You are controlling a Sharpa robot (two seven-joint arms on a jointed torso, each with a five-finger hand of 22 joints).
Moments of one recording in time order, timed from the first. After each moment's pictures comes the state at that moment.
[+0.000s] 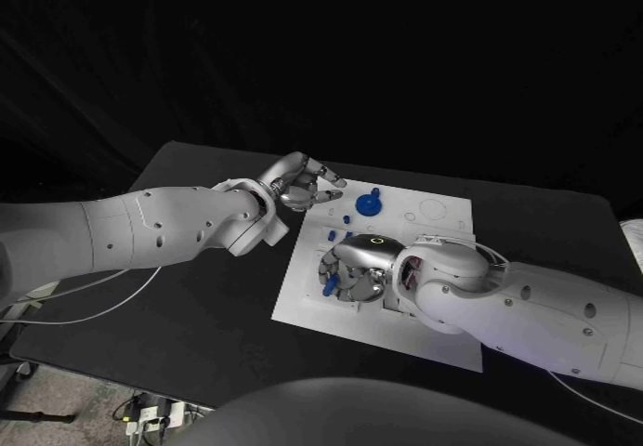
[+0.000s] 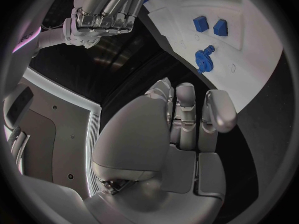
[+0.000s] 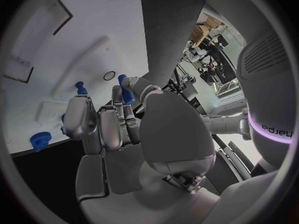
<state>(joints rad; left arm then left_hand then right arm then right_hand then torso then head) 1.22 -0.82 -0.23 1.38 -0.60 -0.46 0.38 1.57 -0.06 0.14 0.29 0.28 1.06 0.10 0.07 0.08 0.80 0.07 0.43 0.07 1.26 -0.02 1.06 0.64 0.07 1.41 0.09 1.14 1.31 1.15 -0.50 -0.19 1.56 -1.50 -0.10 -0.06 1.39 -0.10 0.37 -0.02 0.59 0.82 0.15 0.35 0.62 0.81 0.09 0.67 0.54 1.38 0.03 1.44 1.20 0.10 1.31 0.13 1.25 1.31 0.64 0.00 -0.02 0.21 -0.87</state>
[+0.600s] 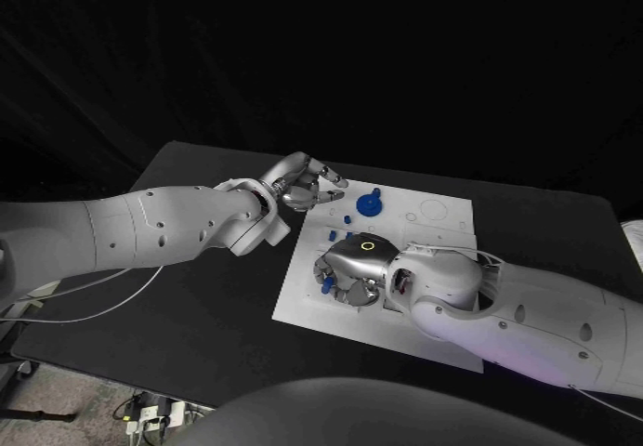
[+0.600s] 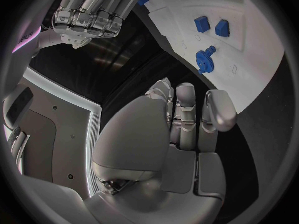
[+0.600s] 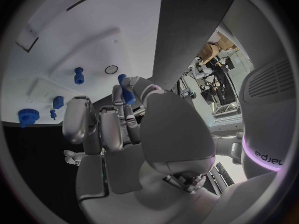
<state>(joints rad) 1.22 -0.81 -0.23 1.38 -0.60 -0.45 0.38 1.57 -0.06 0.14 0.29 0.28 1.06 0.10 0.07 0.09 0.80 0.07 0.43 0.07 1.26 -0.02 1.06 0.63 0.07 1.40 0.09 1.13 1.31 1.14 -0.49 -0.19 1.60 -1.75 -0.13 -0.10 1.39 -0.10 0.37 -0.02 0.59 0.83 0.15 0.34 0.61 0.83 0.09 0.67 0.54 1.39 0.02 1.45 1.22 0.09 1.33 0.13 1.27 1.31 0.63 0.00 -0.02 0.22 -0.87</state>
